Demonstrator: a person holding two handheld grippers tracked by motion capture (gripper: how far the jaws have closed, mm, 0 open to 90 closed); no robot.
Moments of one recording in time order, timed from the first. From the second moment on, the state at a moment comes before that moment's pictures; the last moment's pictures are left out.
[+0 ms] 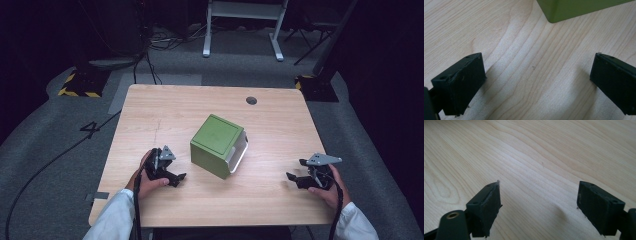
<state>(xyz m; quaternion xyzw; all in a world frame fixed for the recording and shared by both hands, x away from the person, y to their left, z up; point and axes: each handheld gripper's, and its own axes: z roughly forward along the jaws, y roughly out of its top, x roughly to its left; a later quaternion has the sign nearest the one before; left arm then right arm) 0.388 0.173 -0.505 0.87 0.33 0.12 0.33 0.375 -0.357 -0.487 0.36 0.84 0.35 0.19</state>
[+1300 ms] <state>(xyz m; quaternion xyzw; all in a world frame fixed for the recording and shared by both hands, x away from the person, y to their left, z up) 0.389 0.173 -0.505 0.87 0.33 0.12 0.33 0.380 -0.369 -0.504 0.39 0.83 0.36 0.17</state>
